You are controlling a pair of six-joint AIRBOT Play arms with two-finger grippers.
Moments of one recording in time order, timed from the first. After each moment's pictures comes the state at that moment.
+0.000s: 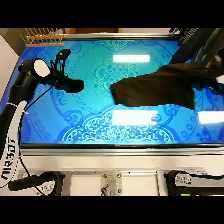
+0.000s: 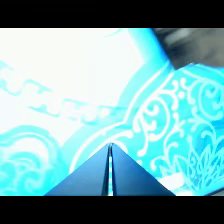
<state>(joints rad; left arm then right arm) -0.19 -1.42 1.48 1.28 -1.23 -1.53 -0.45 -1.47 1.33 -0.94 0.80 1.37</state>
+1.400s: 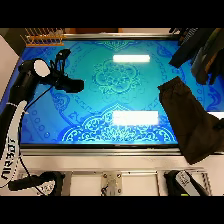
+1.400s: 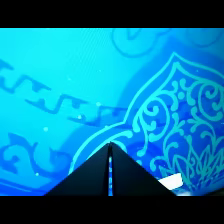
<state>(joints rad) -0.19 -1.42 1.48 1.28 -1.23 -1.53 -0.84 -1.00 0.98 -1.48 1.31 1.62</state>
